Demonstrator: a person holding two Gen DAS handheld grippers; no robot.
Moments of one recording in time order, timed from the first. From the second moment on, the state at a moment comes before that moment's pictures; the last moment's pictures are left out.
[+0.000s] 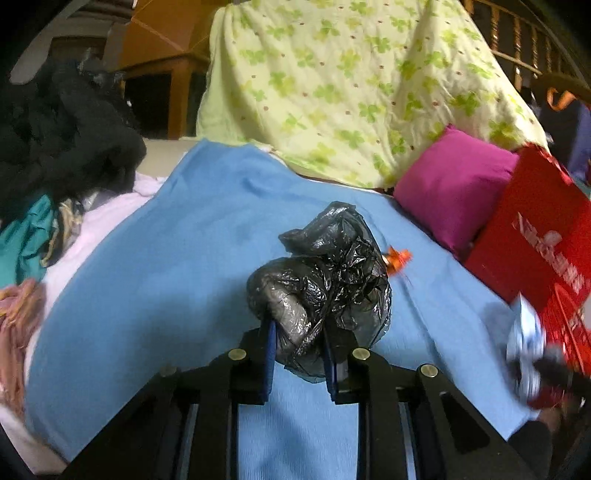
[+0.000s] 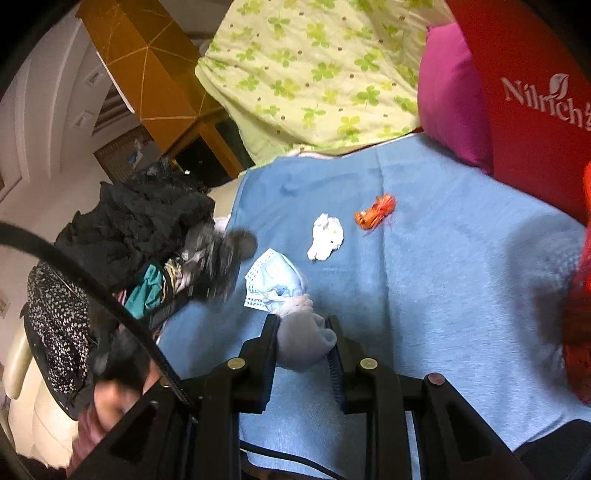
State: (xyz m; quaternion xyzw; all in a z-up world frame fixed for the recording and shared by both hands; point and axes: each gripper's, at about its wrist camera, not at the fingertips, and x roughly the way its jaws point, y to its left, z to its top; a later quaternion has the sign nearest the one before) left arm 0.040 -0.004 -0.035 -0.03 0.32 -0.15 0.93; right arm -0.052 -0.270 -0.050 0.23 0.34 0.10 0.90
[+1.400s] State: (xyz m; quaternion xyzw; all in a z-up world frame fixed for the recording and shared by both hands) left arm -0.069 -0.084 0.058 0.06 0.26 -0.15 0.95; right arm -0.142 -0.326 0.017 0.25 0.23 0.09 0.94
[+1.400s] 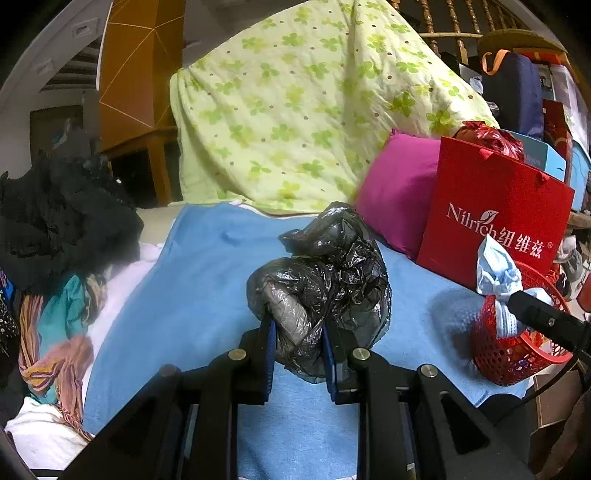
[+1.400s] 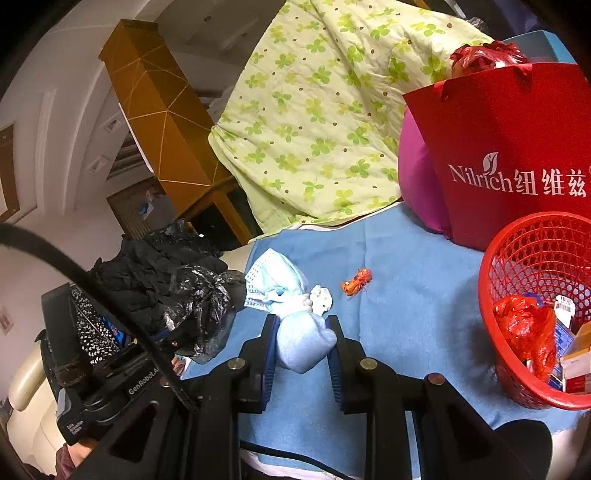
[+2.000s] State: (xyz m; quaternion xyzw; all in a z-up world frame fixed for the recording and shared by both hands) left arm -0.082 -0.111 0.064 0.09 0.25 -0.17 0.95; right arm -0.163 -0.340 0.025 0.26 0.21 0.08 0.94
